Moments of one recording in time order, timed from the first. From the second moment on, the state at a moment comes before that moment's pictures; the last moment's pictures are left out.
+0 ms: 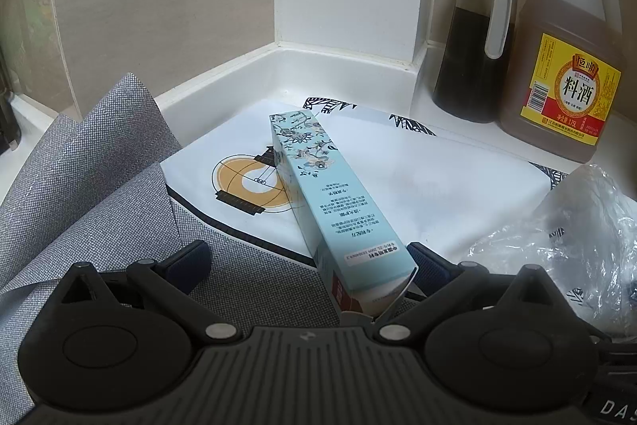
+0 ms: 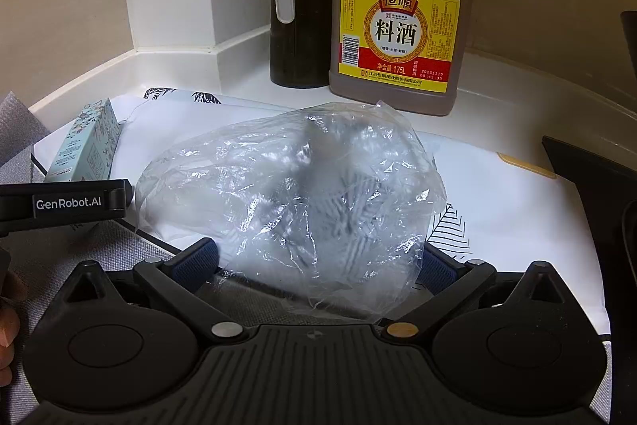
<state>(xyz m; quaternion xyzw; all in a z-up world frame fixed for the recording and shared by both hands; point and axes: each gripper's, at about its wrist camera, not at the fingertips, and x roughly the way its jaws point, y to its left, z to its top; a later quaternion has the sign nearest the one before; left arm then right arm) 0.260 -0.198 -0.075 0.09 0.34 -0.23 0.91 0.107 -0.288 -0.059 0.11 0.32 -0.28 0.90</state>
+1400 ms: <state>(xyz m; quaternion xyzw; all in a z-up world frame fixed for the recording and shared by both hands) 0.260 -0.197 -0.075 0.09 0.33 -0.23 0.91 0.108 -0.287 -0.060 0.11 0.32 -0.28 0.90</state>
